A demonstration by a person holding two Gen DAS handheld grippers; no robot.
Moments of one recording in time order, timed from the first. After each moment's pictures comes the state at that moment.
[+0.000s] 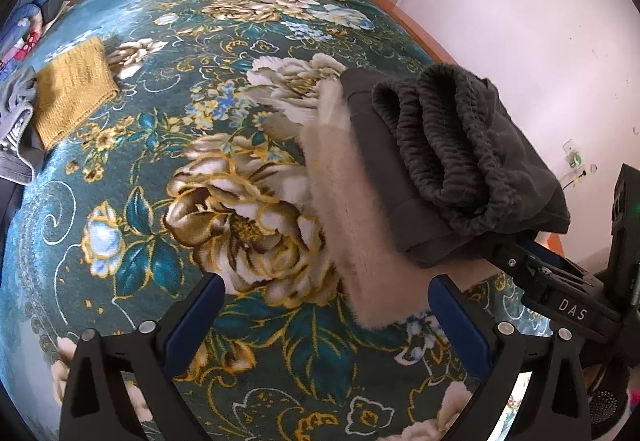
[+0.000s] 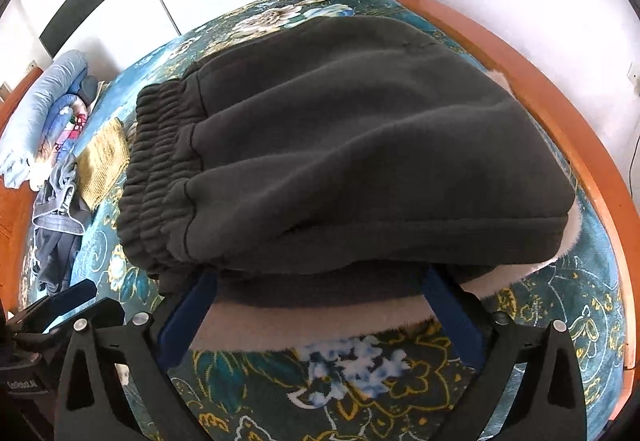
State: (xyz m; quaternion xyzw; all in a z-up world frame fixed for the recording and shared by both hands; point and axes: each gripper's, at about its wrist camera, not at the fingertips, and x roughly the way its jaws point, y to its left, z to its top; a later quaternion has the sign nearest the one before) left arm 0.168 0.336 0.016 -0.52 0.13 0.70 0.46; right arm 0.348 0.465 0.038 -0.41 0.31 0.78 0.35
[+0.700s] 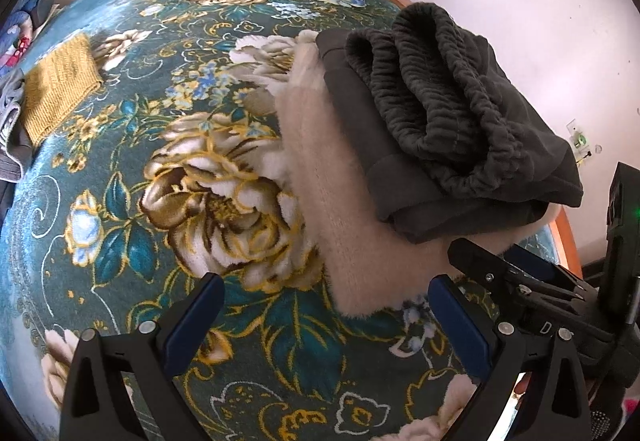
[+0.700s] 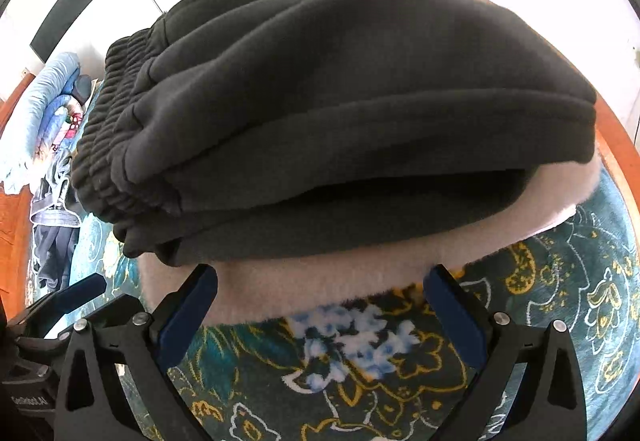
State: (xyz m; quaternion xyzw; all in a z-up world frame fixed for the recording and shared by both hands) left arm 0.193 0.350 -0.001 -0.53 0.16 0.69 0.46; right arm 0.347 0.454 0.012 -0.42 0.34 0.77 0.34
